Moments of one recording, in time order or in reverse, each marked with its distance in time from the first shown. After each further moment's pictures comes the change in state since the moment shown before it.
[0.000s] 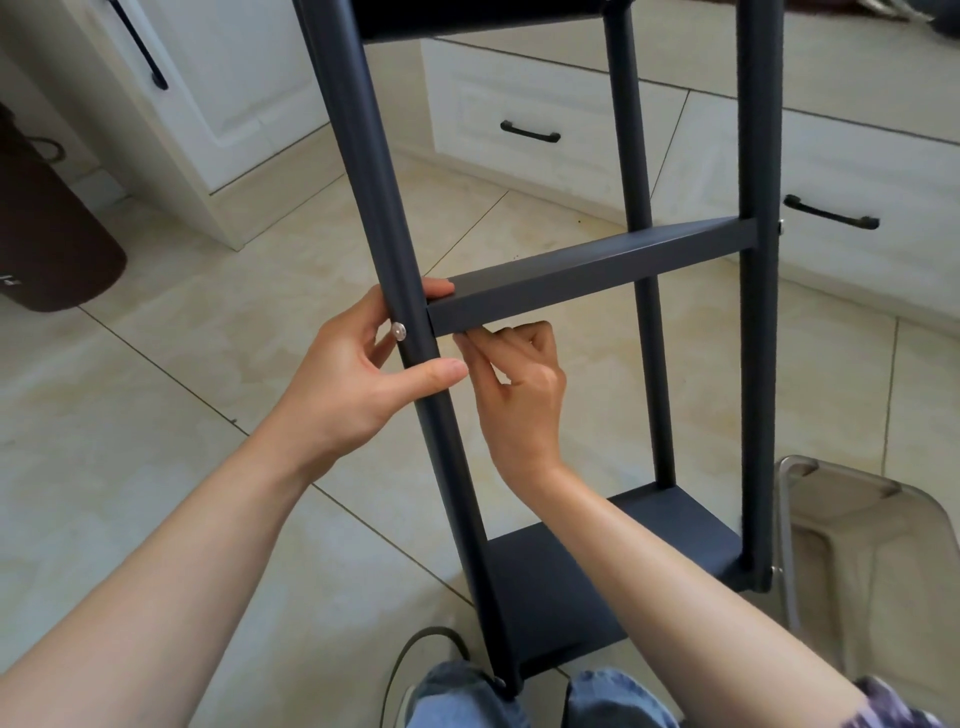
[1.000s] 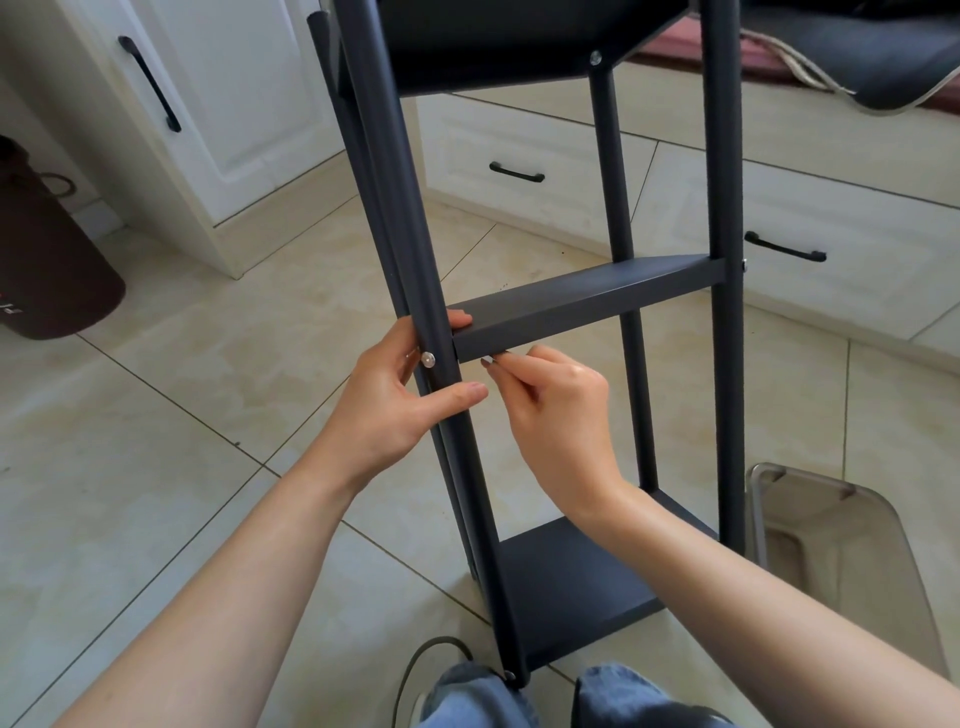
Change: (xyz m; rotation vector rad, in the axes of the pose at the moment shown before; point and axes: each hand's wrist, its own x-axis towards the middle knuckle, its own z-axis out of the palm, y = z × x) left_hand -0.002 -0.003 0.001 -0.049 0.005 0.061; right_hand 0.012 -0.055 -0.050 -0.242 -0.191 -0.019
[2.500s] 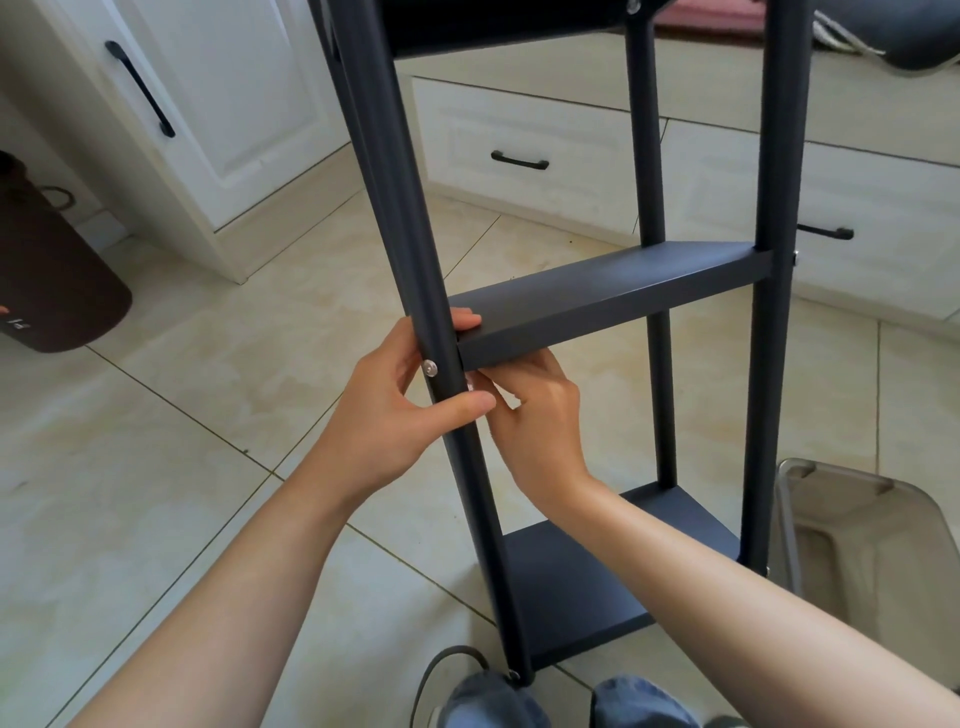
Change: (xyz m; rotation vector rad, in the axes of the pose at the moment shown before) left_hand 0.002 0.002 0.000 -0.002 -0.046 0.056; right_hand -0.001 0.028 0.042 0.161 0.021 -0.003
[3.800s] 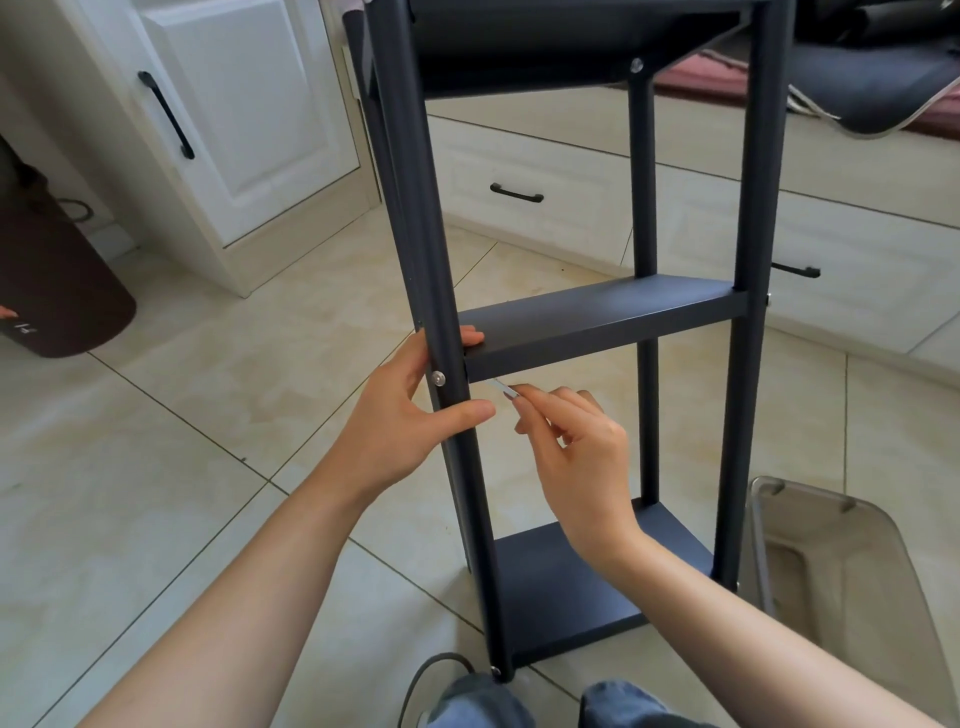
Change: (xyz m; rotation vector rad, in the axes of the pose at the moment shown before) left_hand -0.001 0.004 0.002 0.017 0.009 -0.026; right_hand -0.021 -0.023 -0.046 -0.036 0.044 0.051
